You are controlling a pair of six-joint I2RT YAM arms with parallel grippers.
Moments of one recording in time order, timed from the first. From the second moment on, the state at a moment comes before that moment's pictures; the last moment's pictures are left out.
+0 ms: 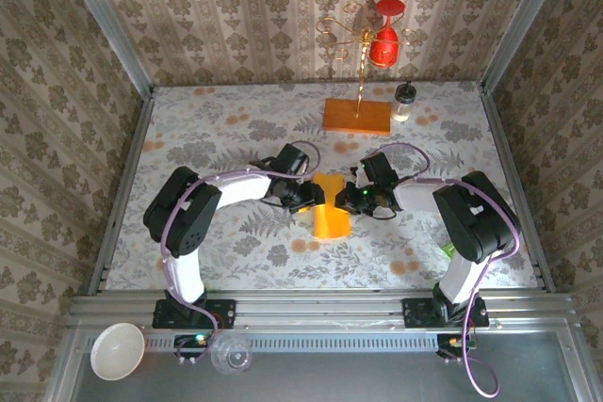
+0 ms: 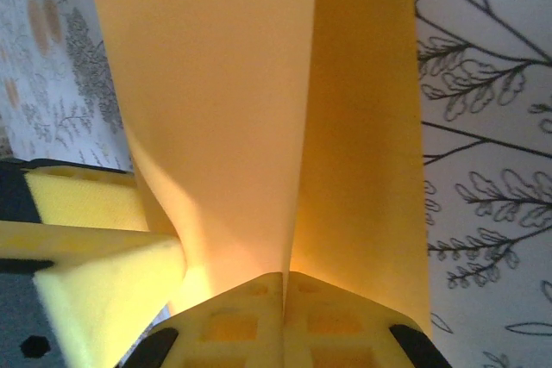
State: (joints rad) left arm -0.72 1.86 1.09 -0.34 0.40 -0.79; right arm 0.41 1.74 0.78 -0.02 -0.54 0.75
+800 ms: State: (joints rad) left arm -0.76 1.98 1.26 -0.57 0.29 -0.81; right arm 0.27 1.51 0.81 -0.23 -0.41 0.68
